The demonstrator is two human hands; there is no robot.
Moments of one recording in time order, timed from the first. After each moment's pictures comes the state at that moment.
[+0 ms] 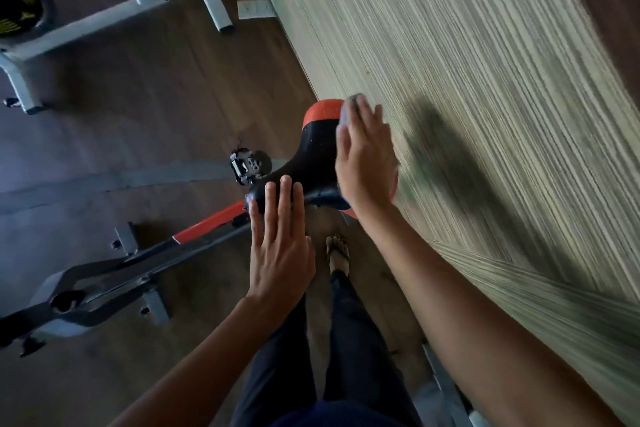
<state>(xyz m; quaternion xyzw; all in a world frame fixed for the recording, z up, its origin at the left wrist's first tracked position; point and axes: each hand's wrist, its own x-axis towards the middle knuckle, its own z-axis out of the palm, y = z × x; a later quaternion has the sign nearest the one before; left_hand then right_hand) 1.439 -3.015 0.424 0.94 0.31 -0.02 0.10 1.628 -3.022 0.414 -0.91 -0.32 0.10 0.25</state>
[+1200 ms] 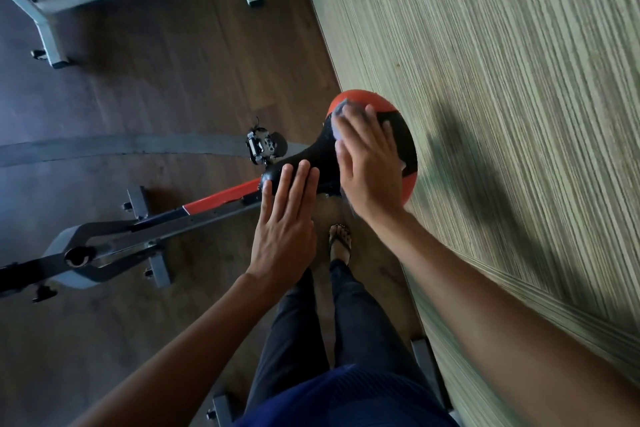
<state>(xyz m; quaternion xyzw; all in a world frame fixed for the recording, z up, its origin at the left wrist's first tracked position) 1.436 -3.005 0.422 0.94 0.32 -0.02 0.15 1.616 -3.029 0.415 -0.85 -0.46 0.12 0.23</state>
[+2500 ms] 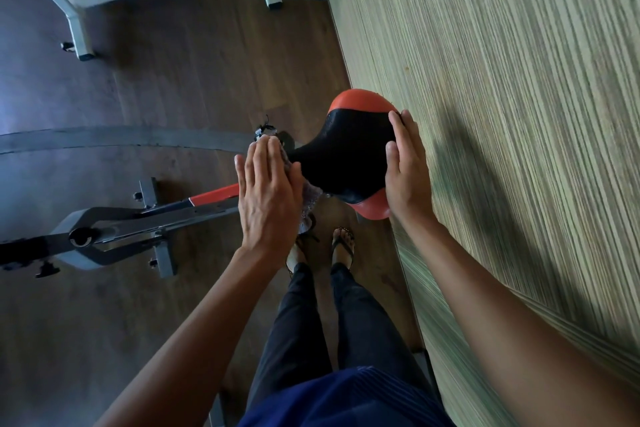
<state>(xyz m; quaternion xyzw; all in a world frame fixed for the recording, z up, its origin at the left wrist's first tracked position) 1.468 -2.985 0.435 0.85 0.51 0.06 0.13 1.651 -3.070 0.398 -0.83 -0.33 0.26 0.38</state>
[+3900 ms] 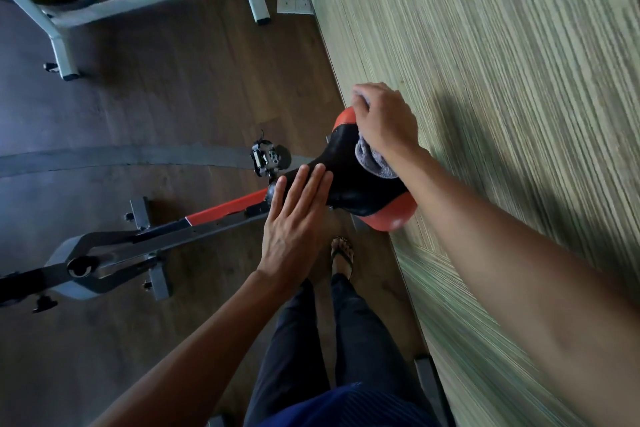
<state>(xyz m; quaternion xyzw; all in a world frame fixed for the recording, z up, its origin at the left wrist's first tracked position) 1.450 -2.992 0.423 0.94 0.31 0.08 0.16 1.691 -2.959 0.406 -0.86 -0.40 0.22 0.23</state>
